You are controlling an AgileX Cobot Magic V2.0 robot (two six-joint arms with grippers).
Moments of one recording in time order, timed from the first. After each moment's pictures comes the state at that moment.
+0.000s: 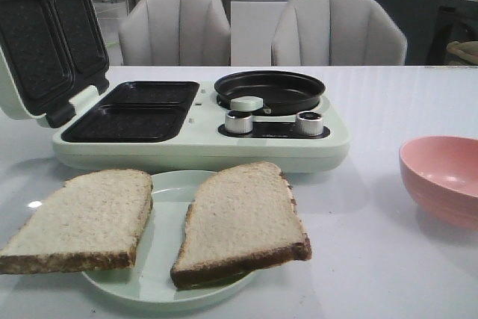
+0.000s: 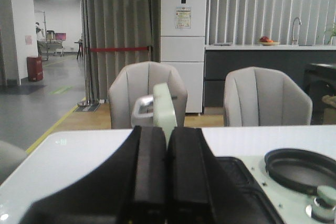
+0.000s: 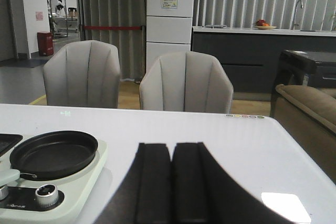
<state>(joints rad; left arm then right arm) -0.10 0.03 -0.28 -0.05 0.16 0.01 -0.01 0.04 -0.32 -0.03 0.24 0.04</state>
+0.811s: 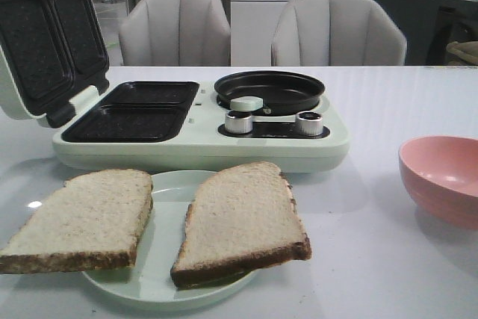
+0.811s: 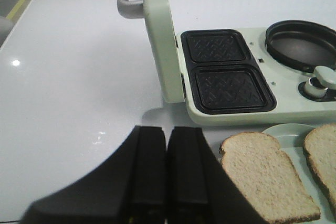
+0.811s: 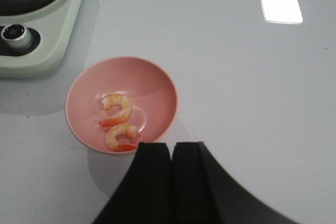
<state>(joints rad) -0.10 0.43 -0.65 -0.05 0.70 0.01 -0.01 0.64 -0.62 -0.03 0.70 0.04</state>
